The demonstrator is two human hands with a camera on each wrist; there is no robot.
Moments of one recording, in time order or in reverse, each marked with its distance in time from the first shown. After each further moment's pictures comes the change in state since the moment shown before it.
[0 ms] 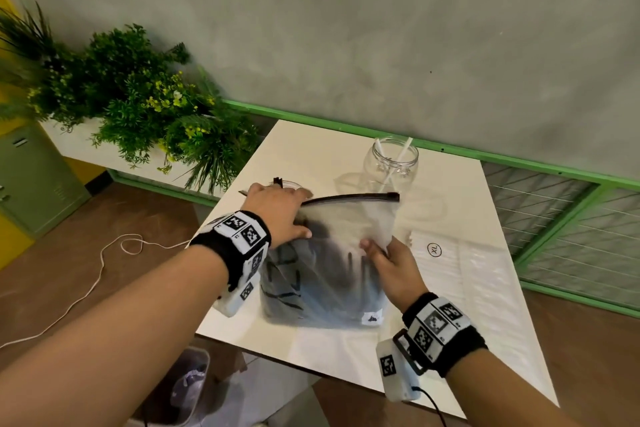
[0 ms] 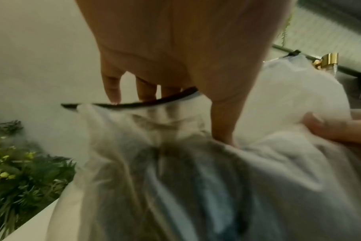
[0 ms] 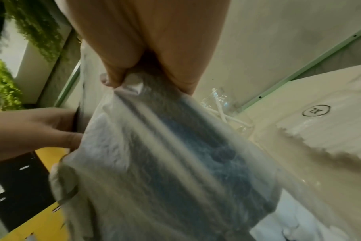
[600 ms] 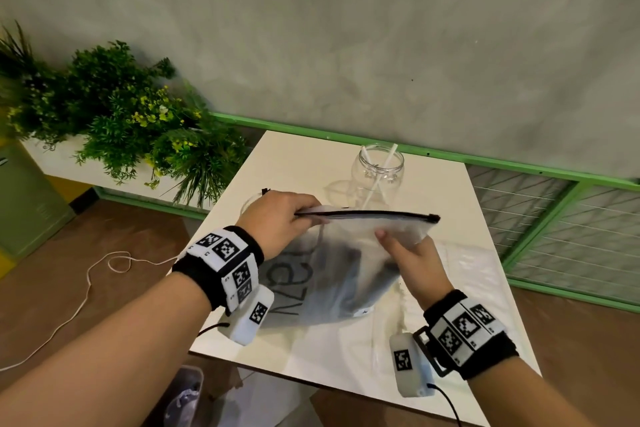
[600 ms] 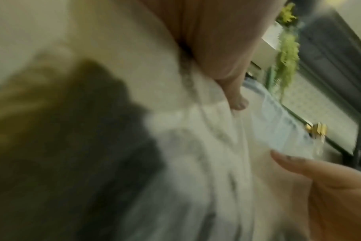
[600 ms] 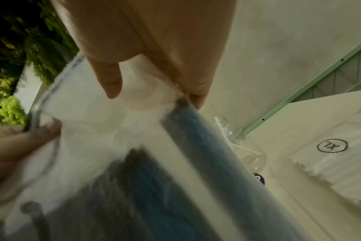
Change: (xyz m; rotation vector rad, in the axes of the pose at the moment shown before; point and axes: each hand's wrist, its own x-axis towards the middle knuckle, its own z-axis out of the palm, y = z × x) left_hand -0.018 0.015 -0.019 -0.644 0.219 0.173; right_hand -0.003 -0.037 -0.035 0.137 0.068 -0.018
